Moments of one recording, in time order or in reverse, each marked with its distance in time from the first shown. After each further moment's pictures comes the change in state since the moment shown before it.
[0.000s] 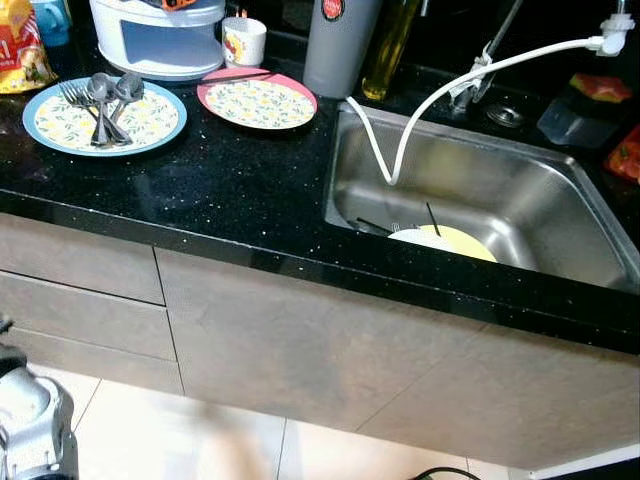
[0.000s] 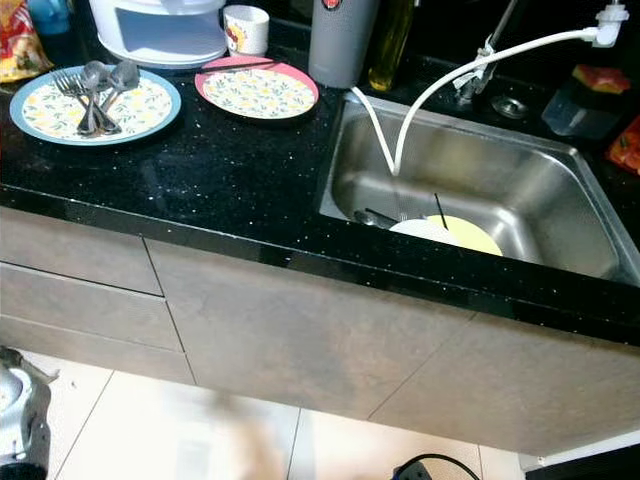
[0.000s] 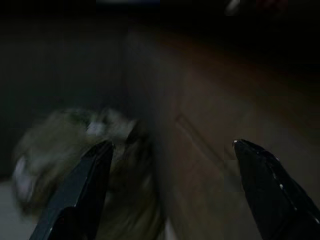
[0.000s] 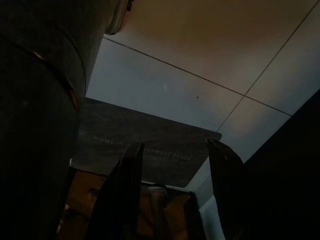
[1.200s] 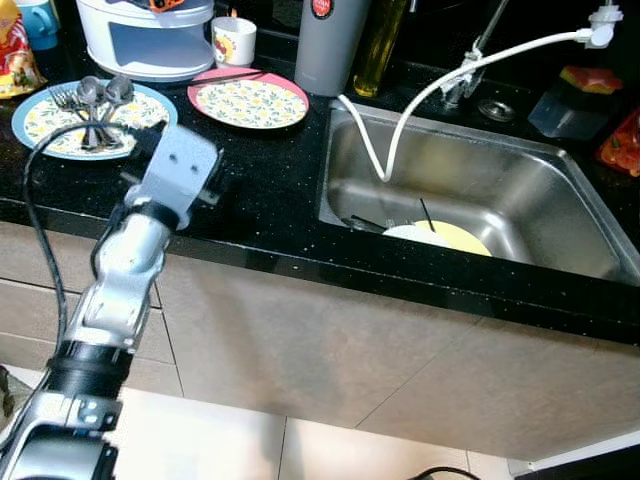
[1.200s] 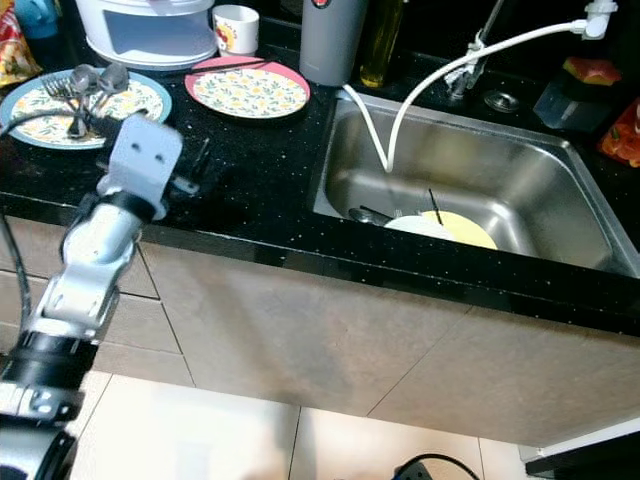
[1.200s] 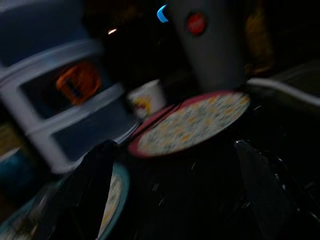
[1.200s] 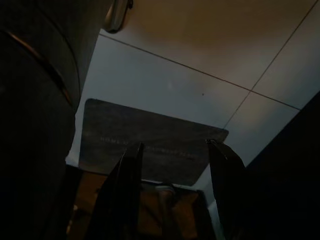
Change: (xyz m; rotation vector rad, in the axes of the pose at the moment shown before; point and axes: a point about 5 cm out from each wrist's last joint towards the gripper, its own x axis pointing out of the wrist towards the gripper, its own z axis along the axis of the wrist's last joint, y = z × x) left arm -0.041 -0.184 0.123 0.139 -0.380 -1.235; right arm 0.000 -0.001 0.000 0.007 -0.003 -0.012
